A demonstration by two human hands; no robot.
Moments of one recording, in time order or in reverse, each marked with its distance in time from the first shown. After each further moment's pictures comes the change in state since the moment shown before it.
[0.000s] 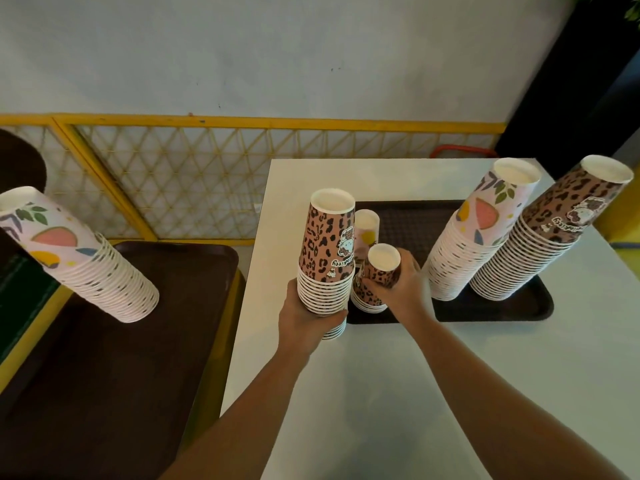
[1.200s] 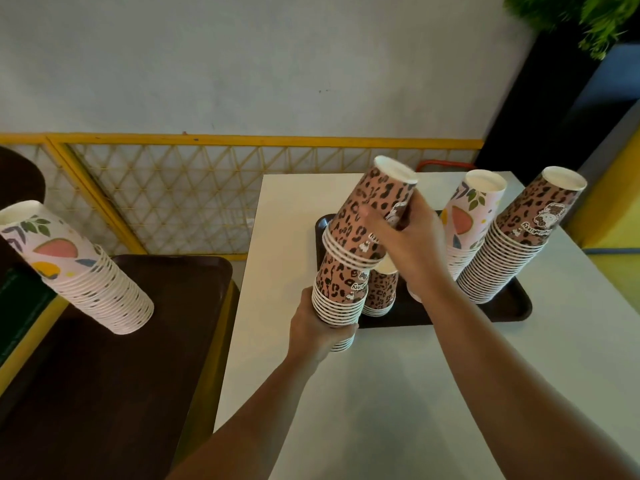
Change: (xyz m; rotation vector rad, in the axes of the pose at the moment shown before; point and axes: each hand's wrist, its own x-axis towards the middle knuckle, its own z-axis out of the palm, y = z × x) left_hand -0.017 0.013 0.015 0.120 -0.080 0.039; right_hand 0.000 -0.113 -0.079 0.356 0.137 -0.126
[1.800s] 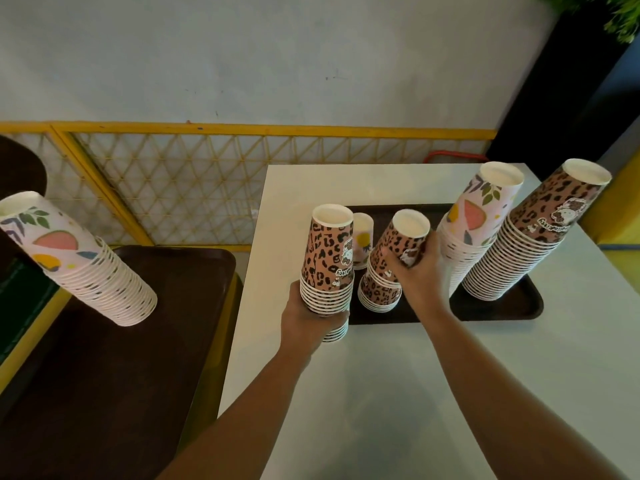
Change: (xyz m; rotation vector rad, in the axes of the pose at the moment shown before) left_hand 0.010 -0.010 -0.010 -0.171 0.055 -0.071; right_hand -0.008 0.103 0.008 -0.258 0.122 0.067
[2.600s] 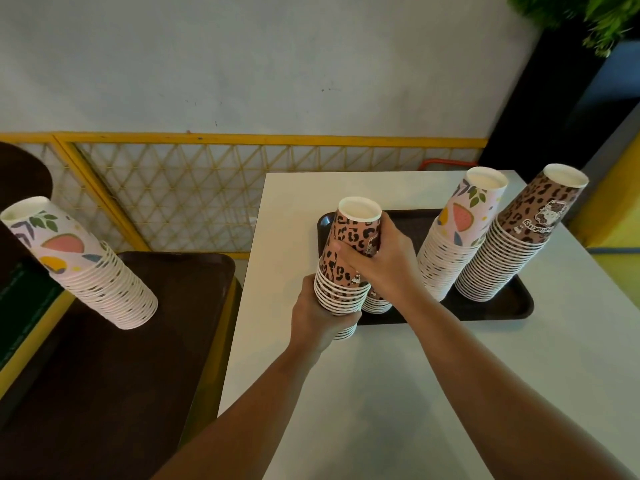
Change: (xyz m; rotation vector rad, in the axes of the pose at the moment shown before) left_hand -0.012 0.023 0.012 0.185 -0.038 0.141; right_hand -0.017 -0.085 -0.014 0.165 -0.295 -0.088
